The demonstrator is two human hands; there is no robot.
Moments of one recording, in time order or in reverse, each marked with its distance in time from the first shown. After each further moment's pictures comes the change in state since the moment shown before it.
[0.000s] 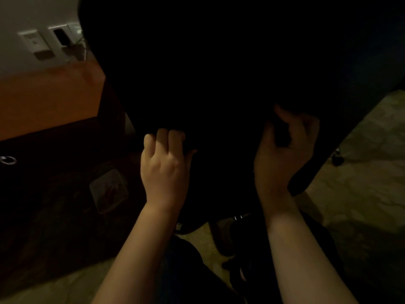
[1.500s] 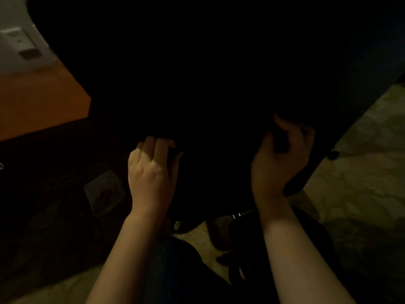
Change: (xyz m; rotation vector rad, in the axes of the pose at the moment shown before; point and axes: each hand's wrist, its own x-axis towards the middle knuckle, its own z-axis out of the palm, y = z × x) left_hand -0.012 -0.028 0.009 -0.092 -0.059 0.023; right_hand -0.012 0.018 0.000 -0.023 0.086 0.095
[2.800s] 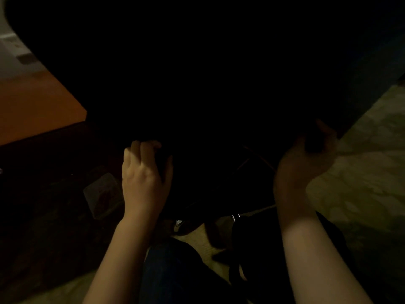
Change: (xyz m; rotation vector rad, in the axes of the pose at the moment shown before) left_hand -0.004 -0.007 -0.004 -0.046 -0.087 -0.111; right_hand 0.032 0.023 -0.017 0.045 0.135 0.304
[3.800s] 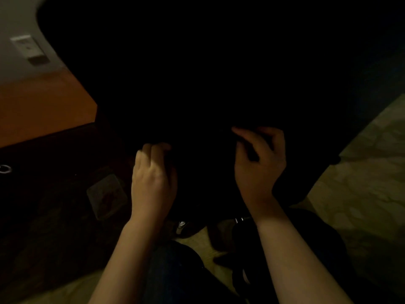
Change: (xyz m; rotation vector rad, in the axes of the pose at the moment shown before) left_hand -0.002 -0.005 -0.006 -0.064 -0.114 -0.026; right_hand -0.062 -0.011 0.019 -0.098 -0.321 -0.665
